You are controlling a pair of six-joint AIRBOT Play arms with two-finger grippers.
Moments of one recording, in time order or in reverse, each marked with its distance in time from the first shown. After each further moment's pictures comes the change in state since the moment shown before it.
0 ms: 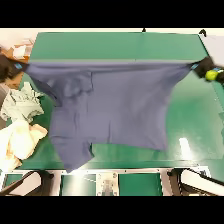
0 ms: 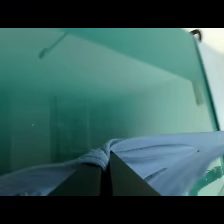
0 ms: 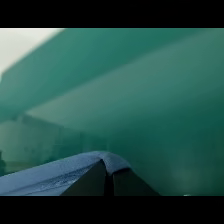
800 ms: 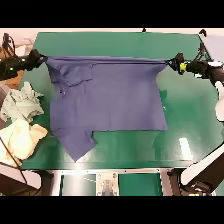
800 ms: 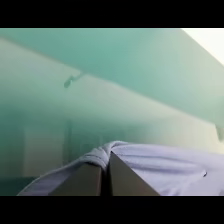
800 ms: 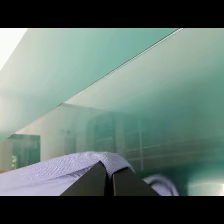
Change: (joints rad) left arm -0.193 -0.611 0.422 -0.091 0.378 0.109; right arm 0.121 -0.739 0.674 0.065 0.008 0.109
